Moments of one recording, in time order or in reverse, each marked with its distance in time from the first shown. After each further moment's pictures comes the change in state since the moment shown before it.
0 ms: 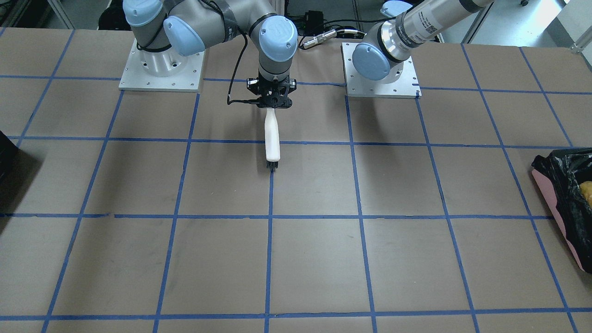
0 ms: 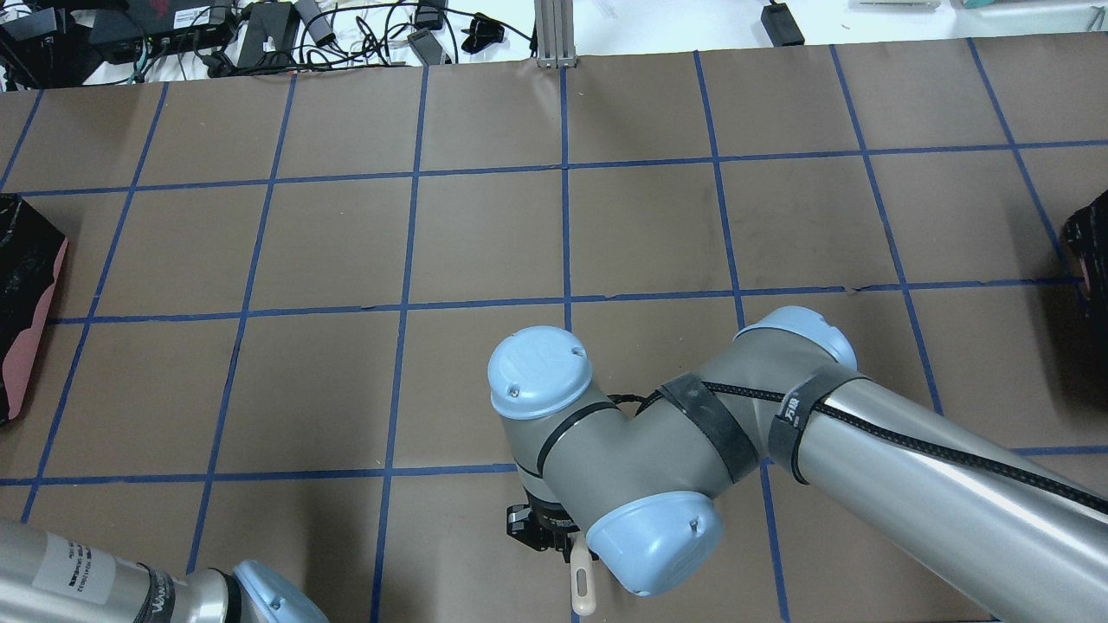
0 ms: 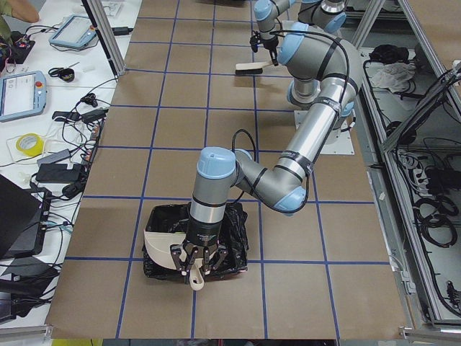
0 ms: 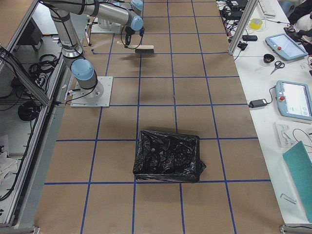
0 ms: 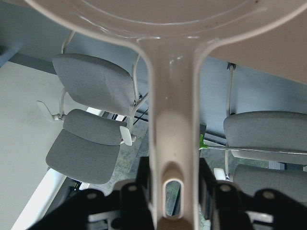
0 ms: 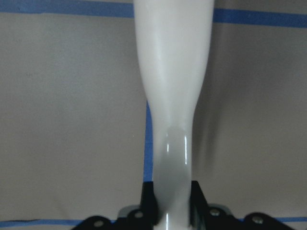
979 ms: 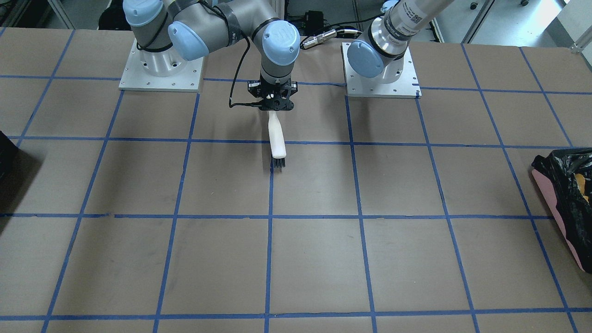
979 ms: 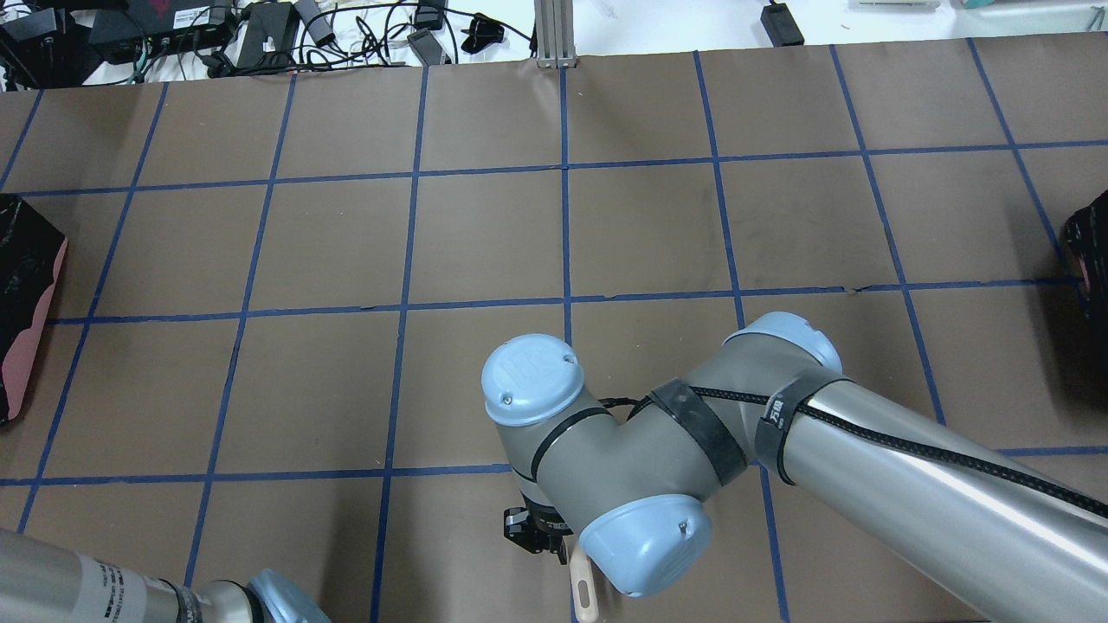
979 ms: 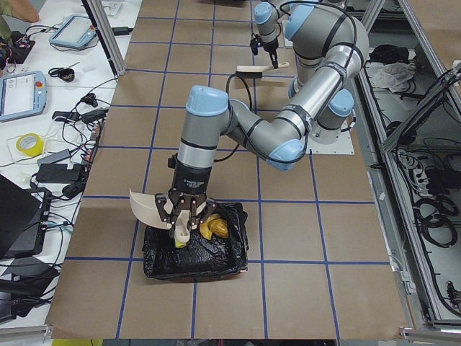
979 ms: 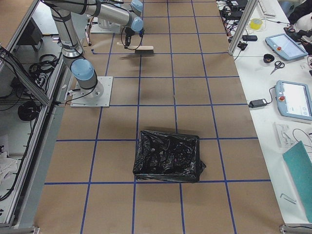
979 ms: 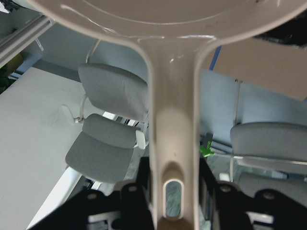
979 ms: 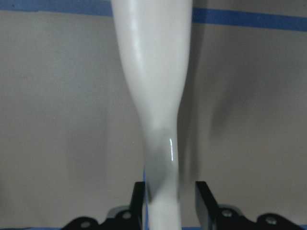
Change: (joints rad) left arm -0.123 0.166 0.018 -0.244 0.025 -0.187; right arm 0.011 0.024 0.004 -0.023 -0.014 -0.004
